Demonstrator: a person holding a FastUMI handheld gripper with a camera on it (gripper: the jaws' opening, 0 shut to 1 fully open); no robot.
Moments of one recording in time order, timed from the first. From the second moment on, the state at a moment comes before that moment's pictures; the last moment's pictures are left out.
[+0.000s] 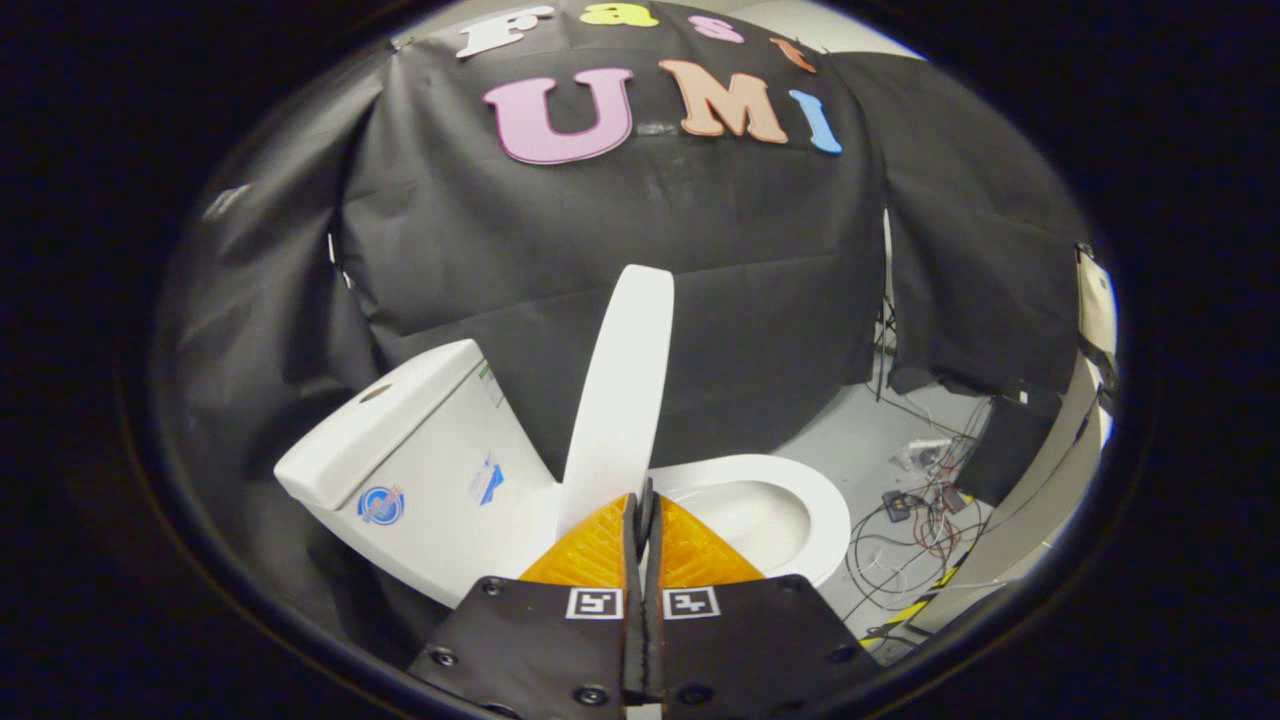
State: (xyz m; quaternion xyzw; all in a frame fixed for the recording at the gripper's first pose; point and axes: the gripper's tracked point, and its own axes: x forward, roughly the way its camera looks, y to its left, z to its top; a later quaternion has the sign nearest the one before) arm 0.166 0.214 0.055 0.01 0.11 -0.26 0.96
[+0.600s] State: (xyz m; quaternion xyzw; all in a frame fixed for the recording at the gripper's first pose) arm 0.189 0.255 0.068 -0.08 0.10 -0.26 0.96
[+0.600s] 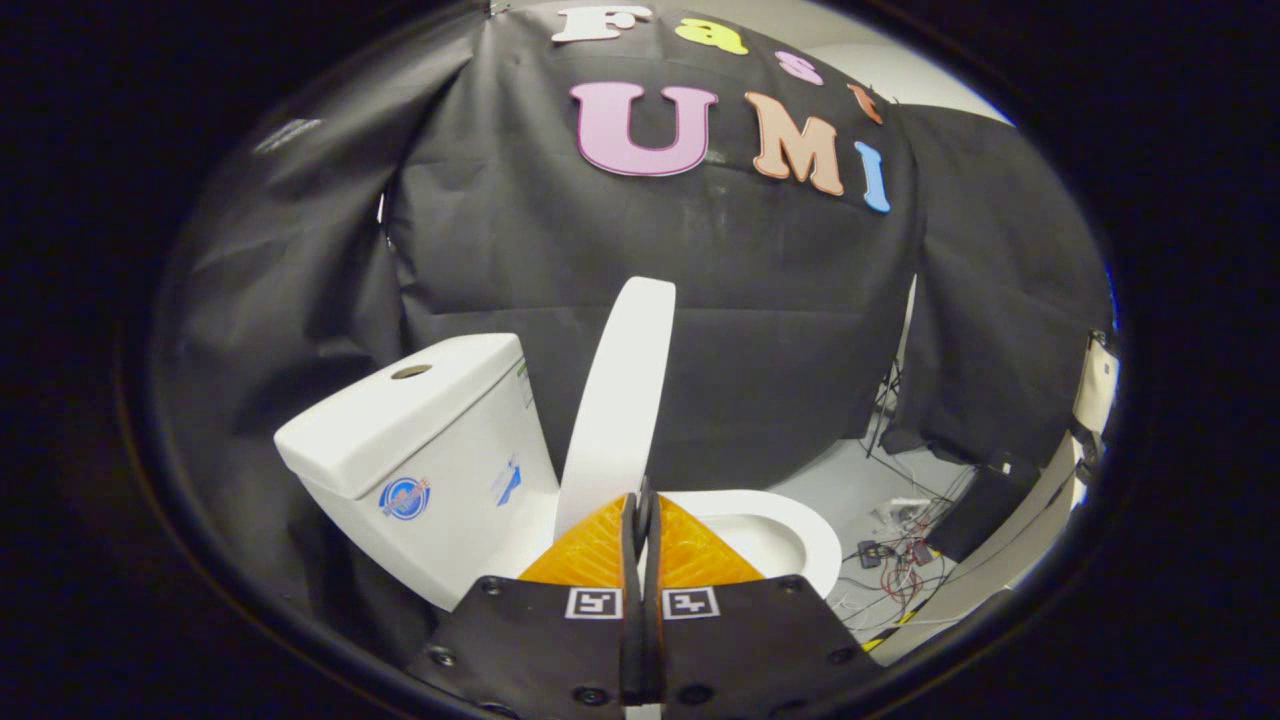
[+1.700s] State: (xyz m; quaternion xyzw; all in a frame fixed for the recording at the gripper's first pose) arm 0.228 0.318 0.067 -0.11 0.08 -0.22 0.97
